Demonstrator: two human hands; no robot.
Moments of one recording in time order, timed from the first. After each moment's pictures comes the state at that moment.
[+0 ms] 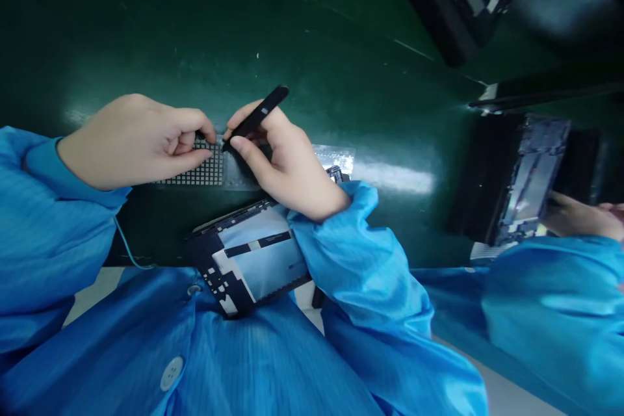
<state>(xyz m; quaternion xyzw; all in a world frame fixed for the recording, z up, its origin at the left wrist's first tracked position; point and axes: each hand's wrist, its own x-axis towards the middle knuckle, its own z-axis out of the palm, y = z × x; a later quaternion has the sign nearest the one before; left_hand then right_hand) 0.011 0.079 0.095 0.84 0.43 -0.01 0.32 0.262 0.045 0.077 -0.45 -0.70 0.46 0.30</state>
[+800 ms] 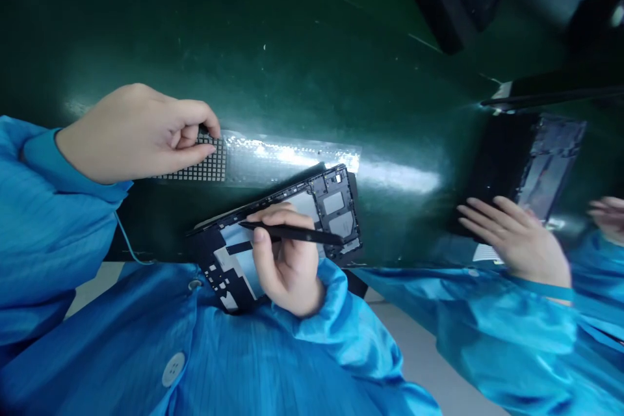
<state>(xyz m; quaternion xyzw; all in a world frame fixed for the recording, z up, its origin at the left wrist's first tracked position) 0.003 0.079 0.074 0.85 0.42 0.07 0.31 0.248 -0.086 0.081 -0.53 -0.60 0.39 0.46</state>
